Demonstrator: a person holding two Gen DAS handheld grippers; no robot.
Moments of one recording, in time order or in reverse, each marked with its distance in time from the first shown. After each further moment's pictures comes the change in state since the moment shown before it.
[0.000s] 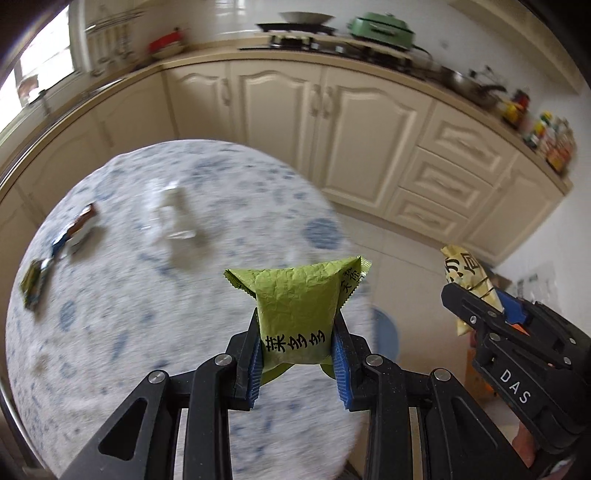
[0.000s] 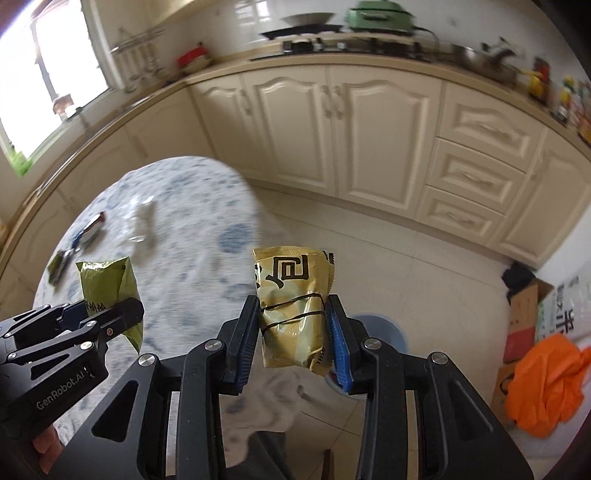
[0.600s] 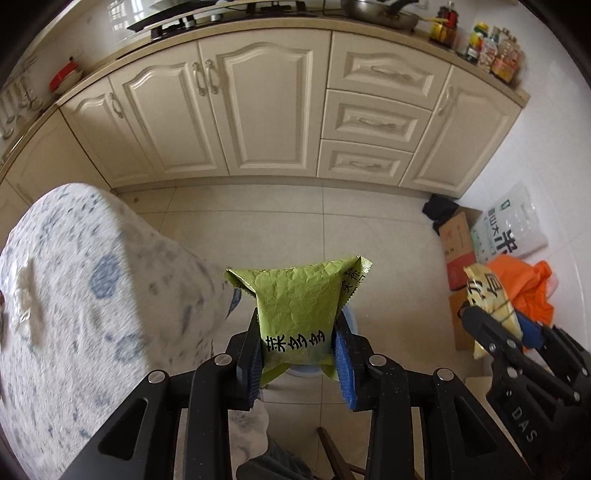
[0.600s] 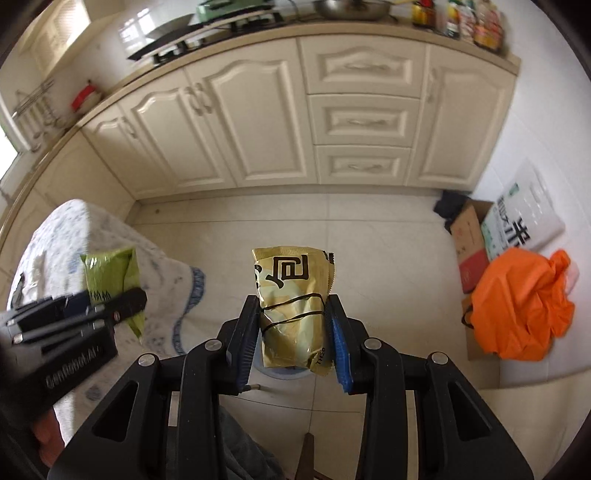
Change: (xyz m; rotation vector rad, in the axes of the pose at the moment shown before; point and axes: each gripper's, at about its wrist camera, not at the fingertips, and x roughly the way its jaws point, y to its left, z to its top) left arm 0.111 -0.156 0.046 0.263 0.126 -0.083; right arm -0.008 -0.156 -0.039 0.295 0.051 -0.196
